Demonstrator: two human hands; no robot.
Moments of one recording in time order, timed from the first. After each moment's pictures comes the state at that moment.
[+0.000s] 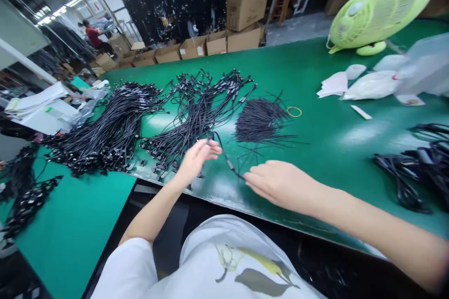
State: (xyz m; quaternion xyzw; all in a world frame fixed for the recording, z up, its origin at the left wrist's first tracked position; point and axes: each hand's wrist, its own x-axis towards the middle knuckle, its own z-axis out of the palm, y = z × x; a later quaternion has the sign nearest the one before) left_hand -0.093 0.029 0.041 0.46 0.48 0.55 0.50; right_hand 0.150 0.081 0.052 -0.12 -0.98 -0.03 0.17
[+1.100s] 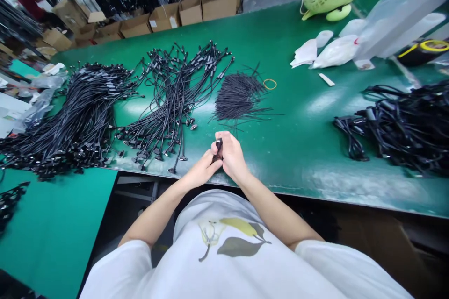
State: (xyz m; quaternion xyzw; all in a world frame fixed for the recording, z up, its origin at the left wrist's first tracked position) left_hand -0.045 0.007 -0.026 0.58 0.51 0.36 0.52; right_hand 0.062 0.048 -0.015 -0.35 -0.34 0.71 0.51
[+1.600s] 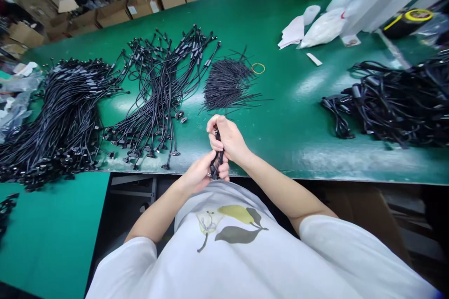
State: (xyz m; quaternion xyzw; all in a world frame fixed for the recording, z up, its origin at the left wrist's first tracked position) left_hand -0.013 -0.013 -0.006 0.19 0.35 0.38 0.84; right_hand 0.090 0.062 0.002 -0.24 -0.41 0.75 0.46
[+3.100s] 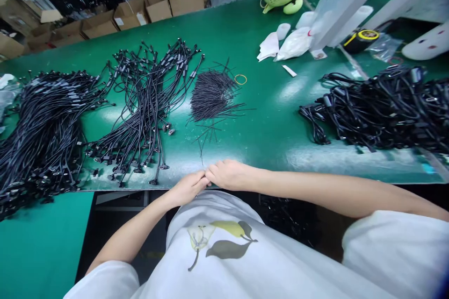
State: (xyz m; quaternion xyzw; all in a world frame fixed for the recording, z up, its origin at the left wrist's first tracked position) left_hand -0.040 -0.011 -0.026 0.63 0.48 0.13 0.60; right_hand 0.158 0.038 -0.028 -0.14 -0.99 -0.06 0.05
